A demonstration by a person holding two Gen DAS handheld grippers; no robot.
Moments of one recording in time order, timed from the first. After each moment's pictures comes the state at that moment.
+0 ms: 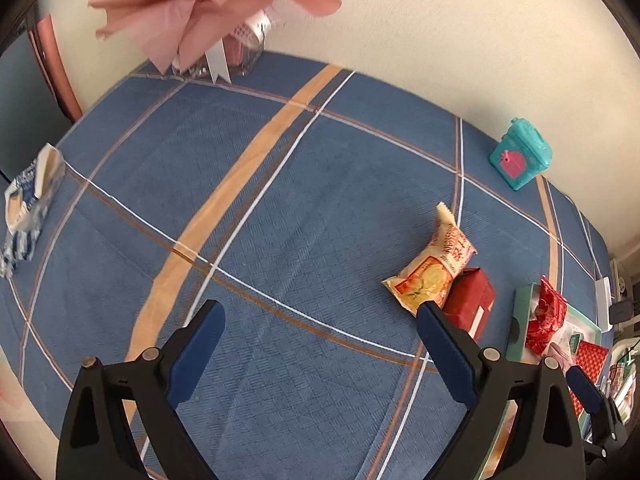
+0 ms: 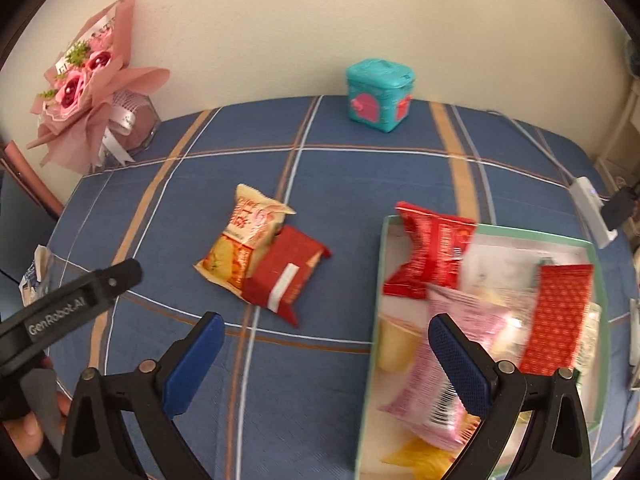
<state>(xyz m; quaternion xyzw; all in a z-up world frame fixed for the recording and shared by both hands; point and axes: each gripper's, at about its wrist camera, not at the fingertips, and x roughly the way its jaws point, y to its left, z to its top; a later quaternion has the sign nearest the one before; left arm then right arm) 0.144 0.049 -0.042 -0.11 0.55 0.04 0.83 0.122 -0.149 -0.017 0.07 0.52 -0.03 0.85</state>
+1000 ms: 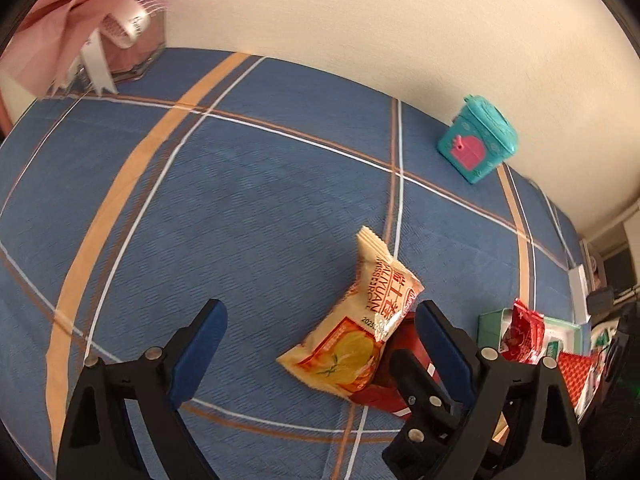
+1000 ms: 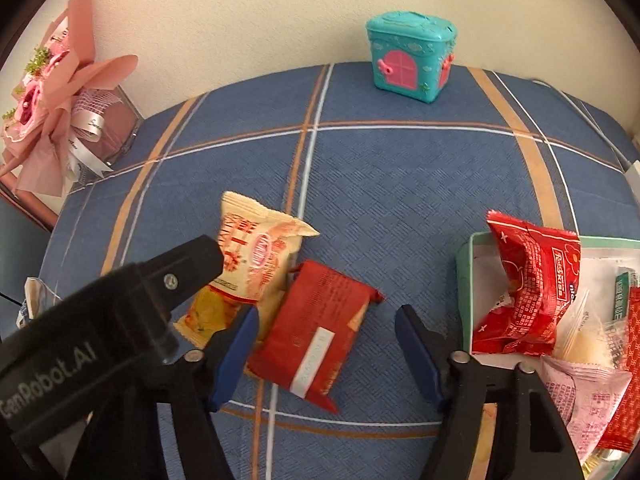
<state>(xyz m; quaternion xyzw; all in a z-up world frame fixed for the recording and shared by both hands) 0.214 -0.010 -0.074 -0.10 0.54 -0.07 0.83 0.194 -0.142 -0.084 0.12 0.54 -0.02 0.83</state>
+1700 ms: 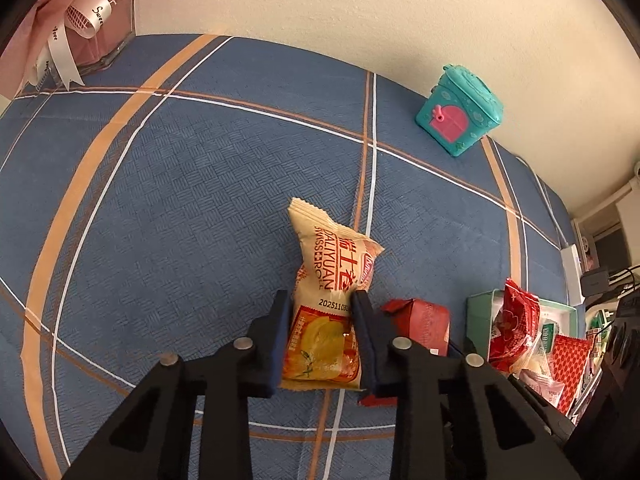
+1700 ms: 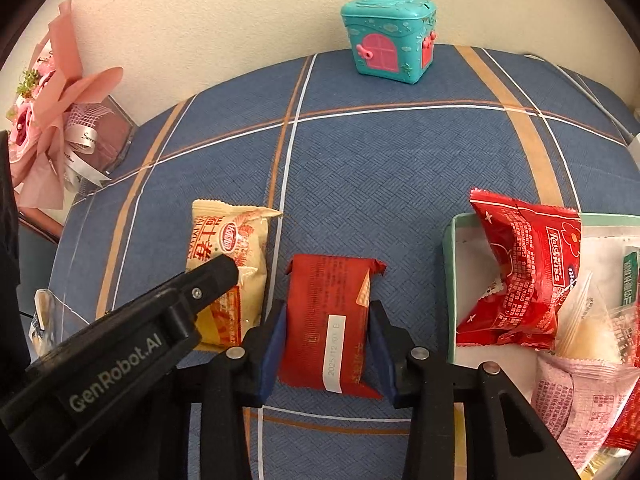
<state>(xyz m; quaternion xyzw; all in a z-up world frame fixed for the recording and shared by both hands) 0.213 -0.029 -0.087 -0.11 0.56 -0.11 0.81 0.189 -0.158 -0.089 0.15 0.55 -0.01 0.82</state>
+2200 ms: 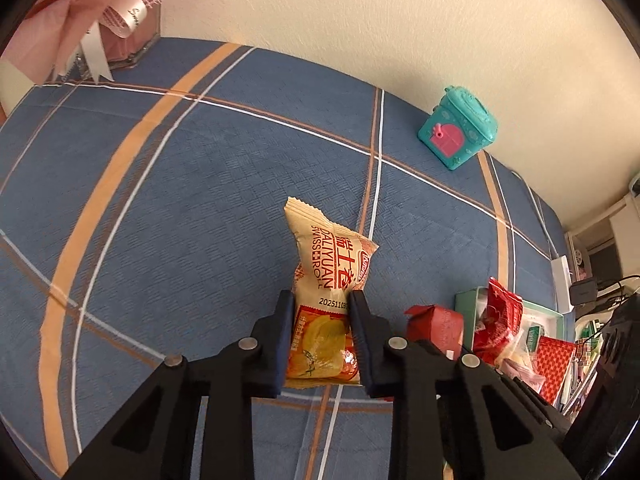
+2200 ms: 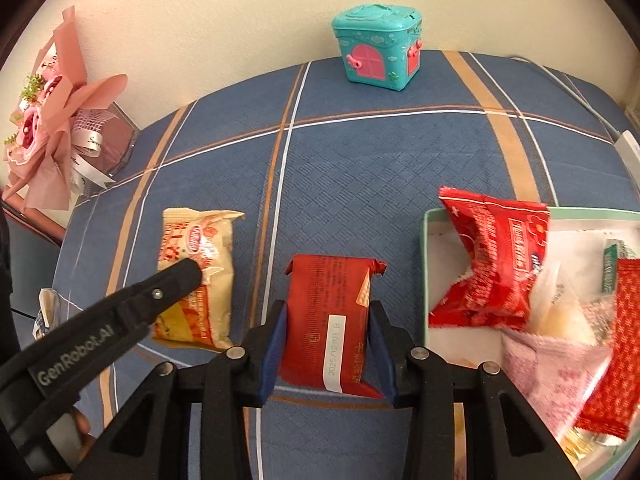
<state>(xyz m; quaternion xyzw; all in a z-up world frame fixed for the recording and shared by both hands) 0.193 -0.008 -0.062 -0.13 0.55 -0.09 0.82 0.170 -0.167 -0.069 0.15 0.55 -0.02 0.82</state>
